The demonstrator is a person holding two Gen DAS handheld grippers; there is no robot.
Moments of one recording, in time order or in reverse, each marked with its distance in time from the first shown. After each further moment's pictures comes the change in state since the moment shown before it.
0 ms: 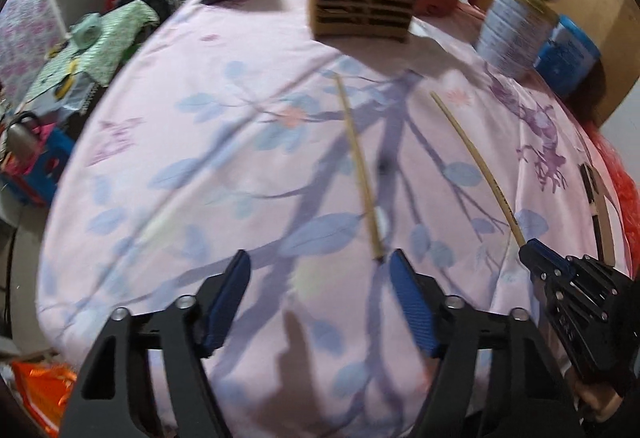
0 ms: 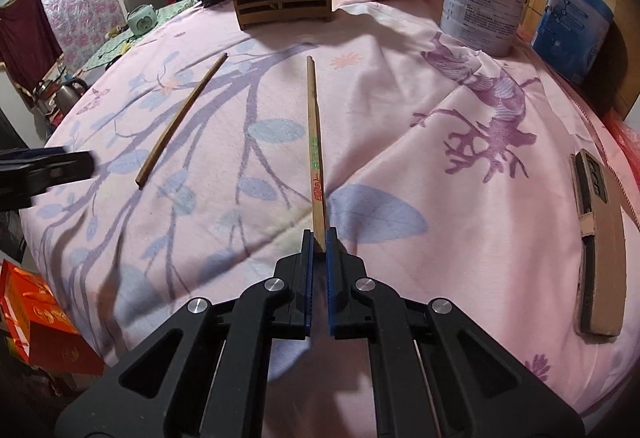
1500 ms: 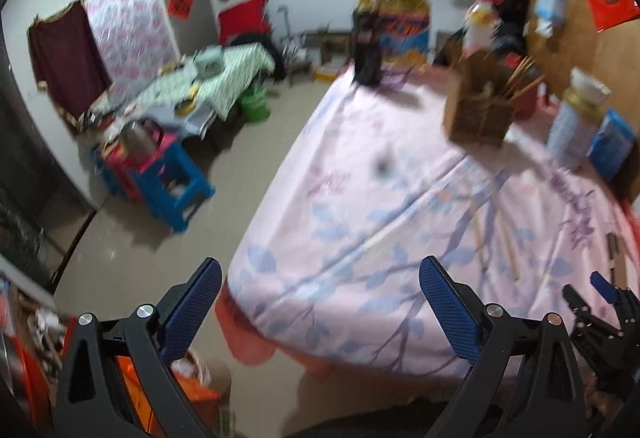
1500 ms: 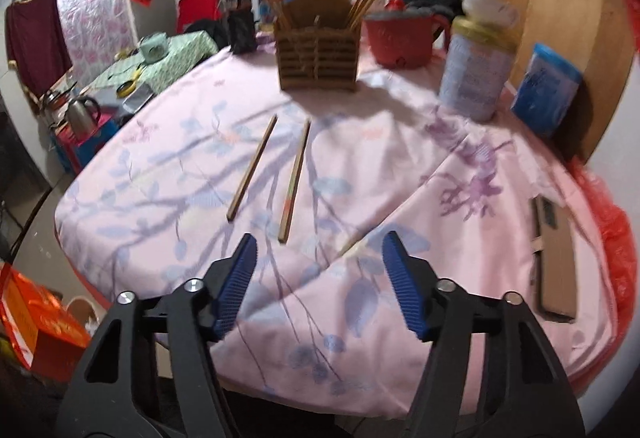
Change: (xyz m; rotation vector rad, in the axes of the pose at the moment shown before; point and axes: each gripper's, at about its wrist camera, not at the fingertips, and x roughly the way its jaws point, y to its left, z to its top) left arm -0.184 0.099 -0.048 -0.192 -0.212 0.329; right arm -0.078 0.063 -0.003 -0.046 -0.141 -0.033
